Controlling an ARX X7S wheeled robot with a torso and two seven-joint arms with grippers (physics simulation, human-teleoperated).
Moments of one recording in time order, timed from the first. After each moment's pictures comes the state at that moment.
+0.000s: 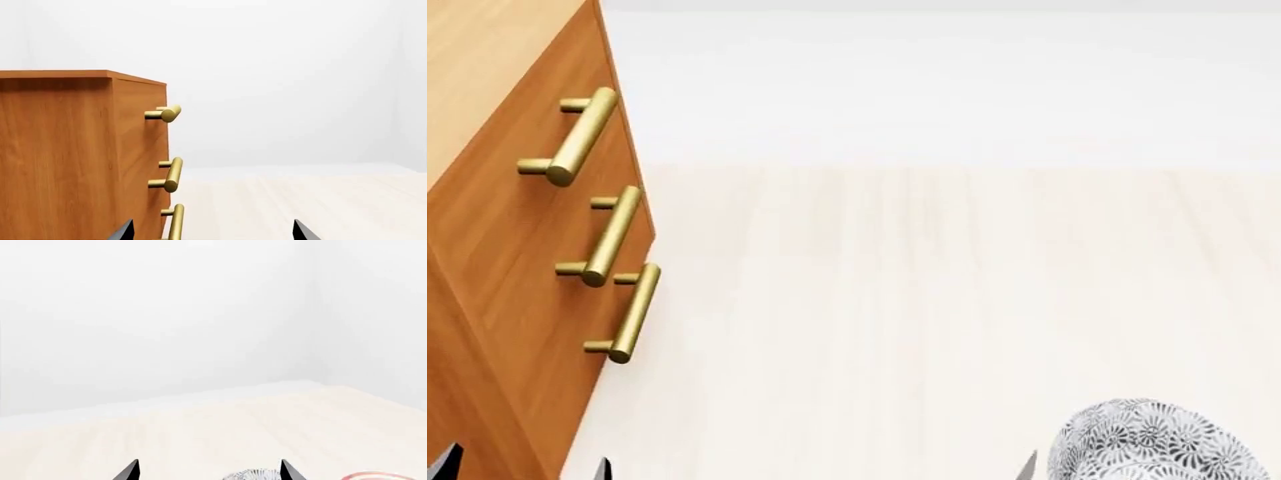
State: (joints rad) left arm 0.21 -0.32 0.30 0.51 -0.15 0.00 -0.34; right arm -0.21 0.21 -0.18 -0.59 0.12 0.18 0.55
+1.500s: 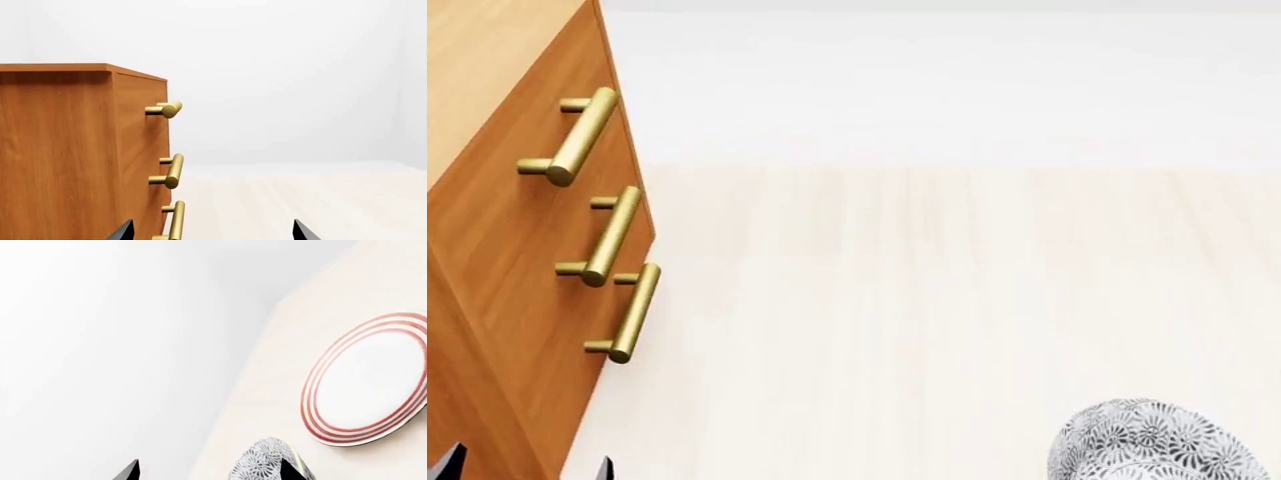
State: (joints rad) left arm 0.19 -0.33 0.32 0.50 -0.16 0.00 -0.37; right arm -0.43 0.11 0.19 -0.56 1.07 -0.33 0.37
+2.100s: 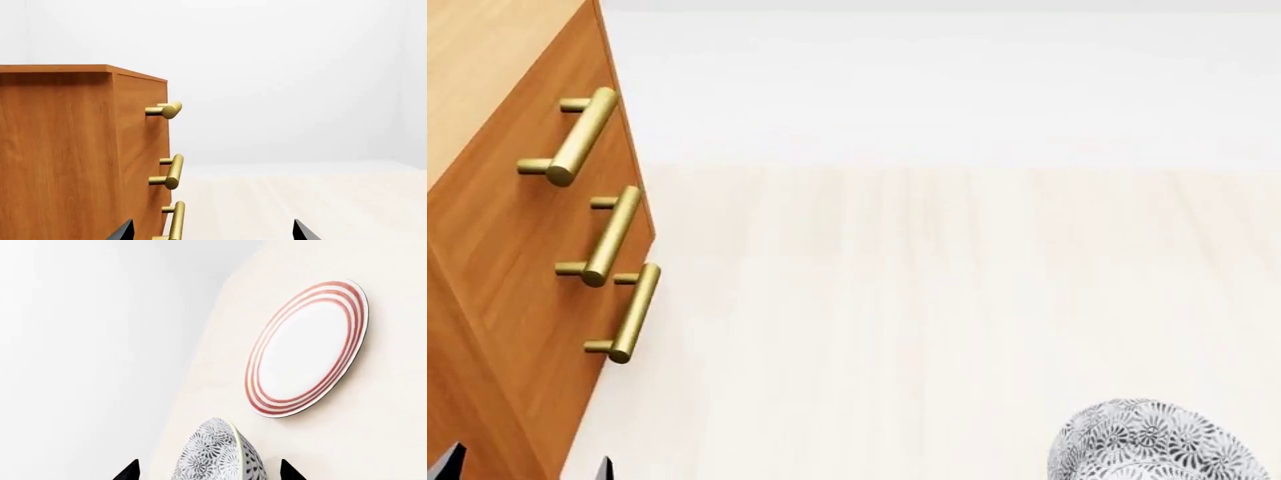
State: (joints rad) left arm 0.19 -0.34 0.33 0.50 -0.17 0.00 -0.38; right arm -0.40 0.15 0.19 -0.49 1.16 -0.30 0.52
